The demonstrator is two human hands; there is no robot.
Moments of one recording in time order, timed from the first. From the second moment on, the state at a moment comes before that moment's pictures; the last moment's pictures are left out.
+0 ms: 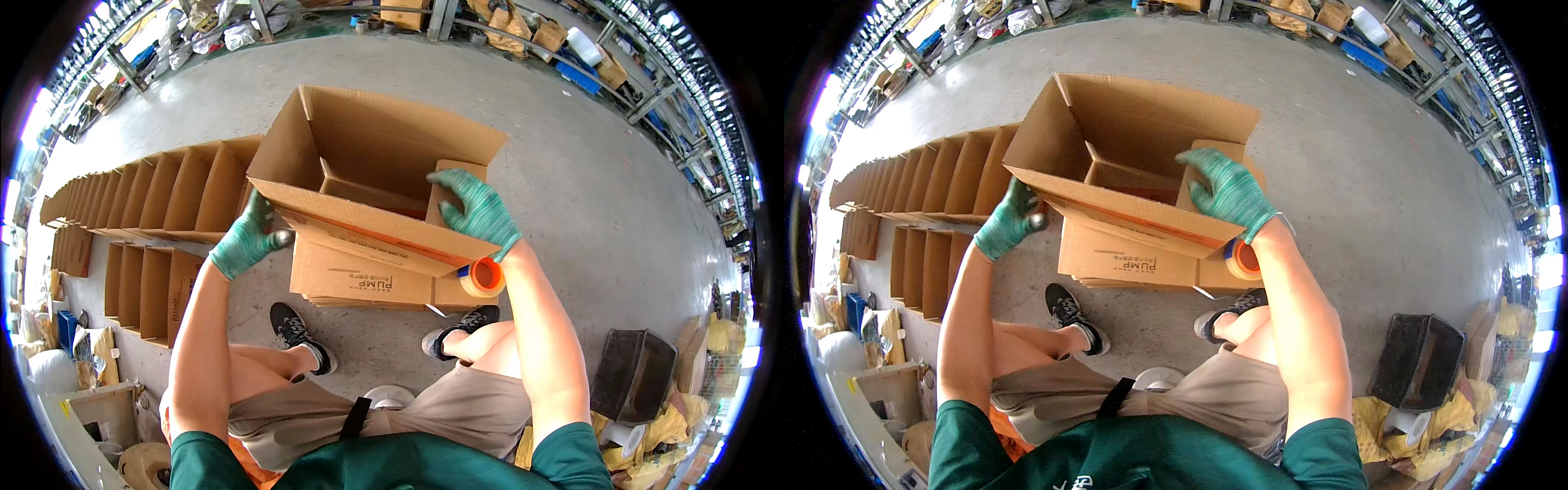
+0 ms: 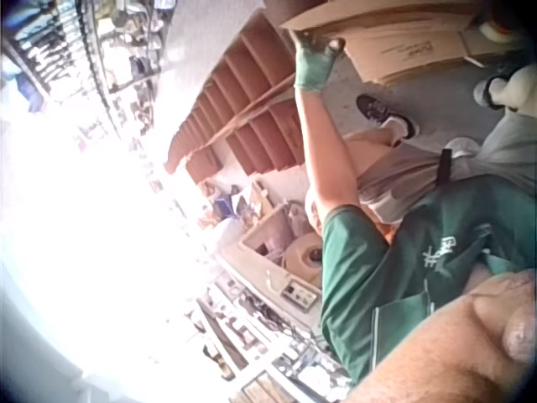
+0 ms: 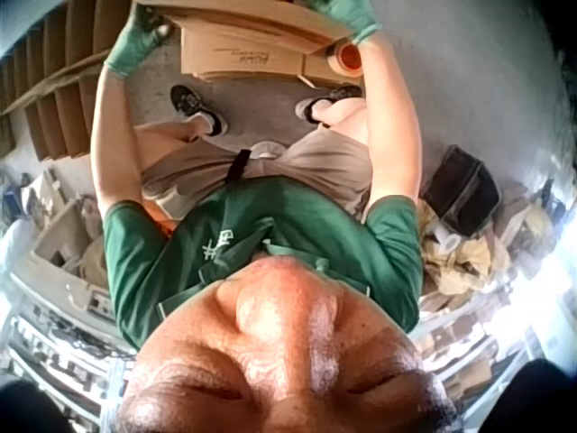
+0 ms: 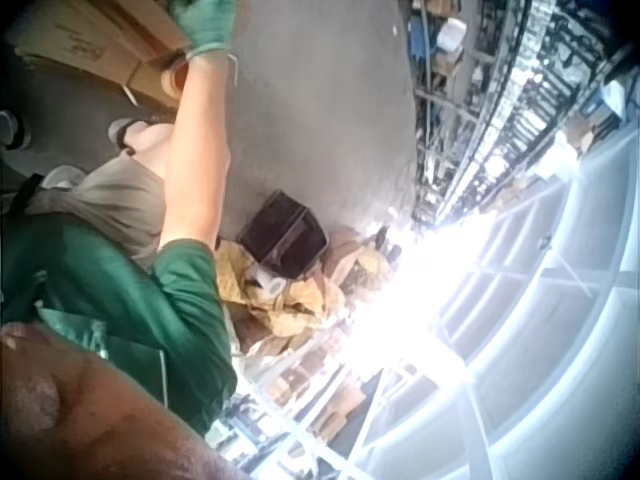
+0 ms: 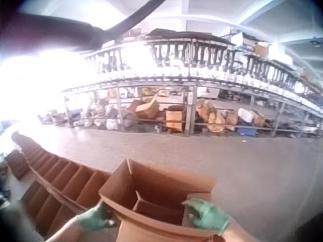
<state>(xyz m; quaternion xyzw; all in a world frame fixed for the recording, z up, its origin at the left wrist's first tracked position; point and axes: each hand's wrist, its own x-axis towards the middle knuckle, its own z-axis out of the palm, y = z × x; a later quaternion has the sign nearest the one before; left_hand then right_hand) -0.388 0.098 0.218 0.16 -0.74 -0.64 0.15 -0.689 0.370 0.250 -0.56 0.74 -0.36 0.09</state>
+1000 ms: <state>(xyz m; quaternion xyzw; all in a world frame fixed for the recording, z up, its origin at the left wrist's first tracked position) -0.426 0.114 0.230 0.29 -0.86 -0.38 0.18 -0.707 0.382 0.214 -0.36 0.73 -0.55 0.20</state>
